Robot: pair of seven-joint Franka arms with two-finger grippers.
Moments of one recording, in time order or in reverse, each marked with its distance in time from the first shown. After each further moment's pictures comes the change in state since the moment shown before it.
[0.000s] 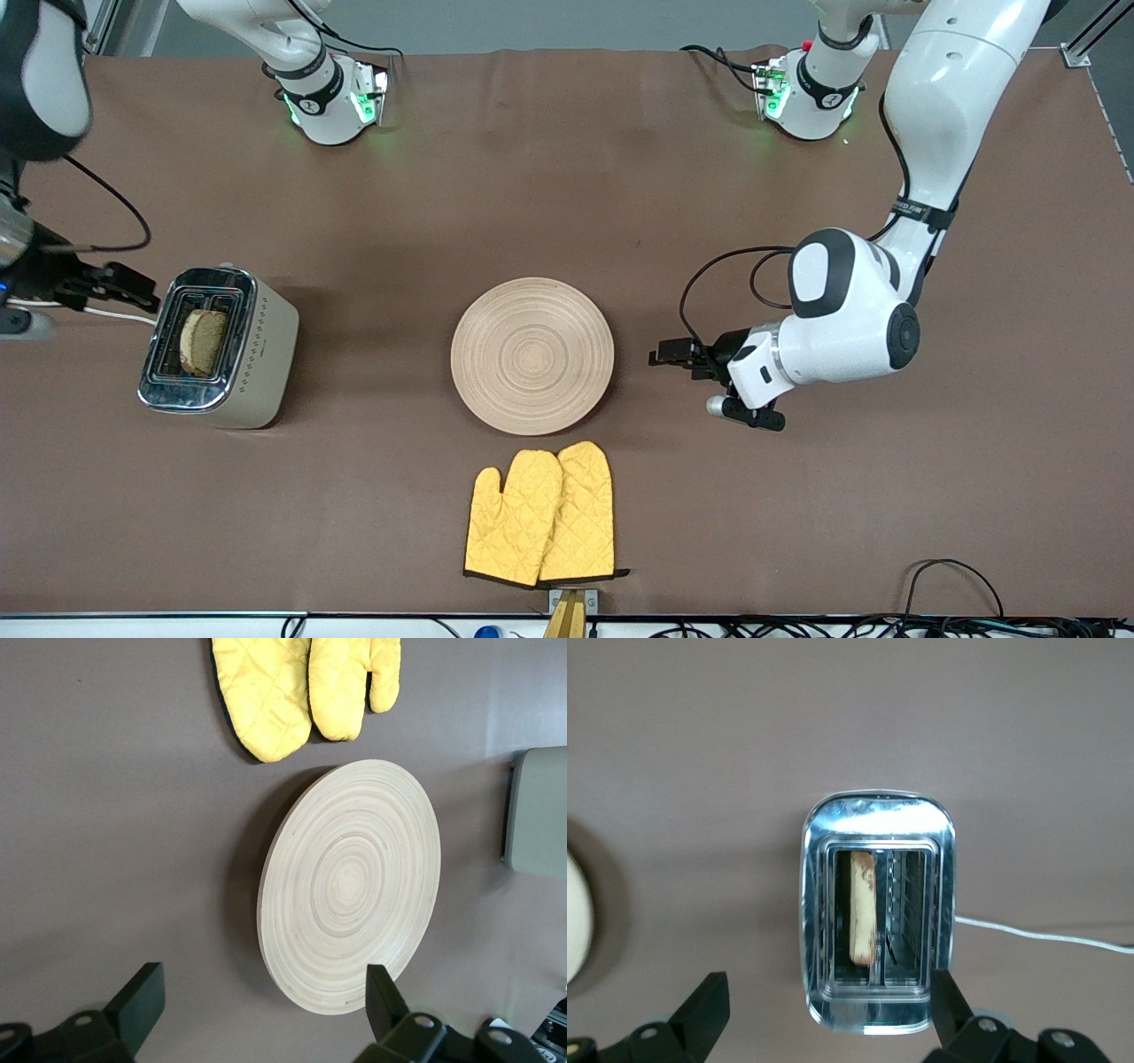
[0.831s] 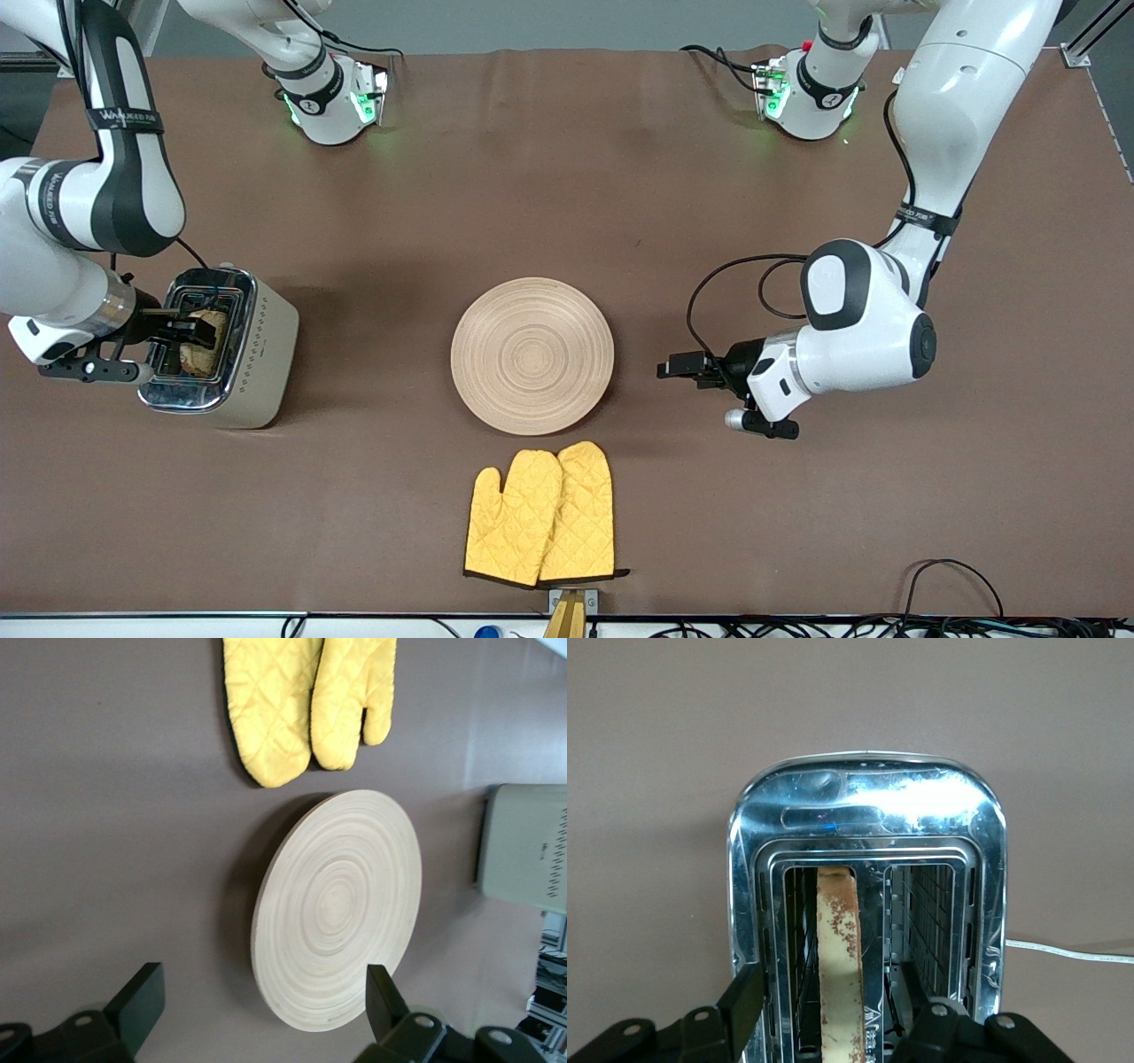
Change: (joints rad) left arm 0.033 0.009 -0.002 0.016 -0.067 0.007 0.003; right arm -0.020 0.118 -0.005 -0.167 0.001 0.220 0.001
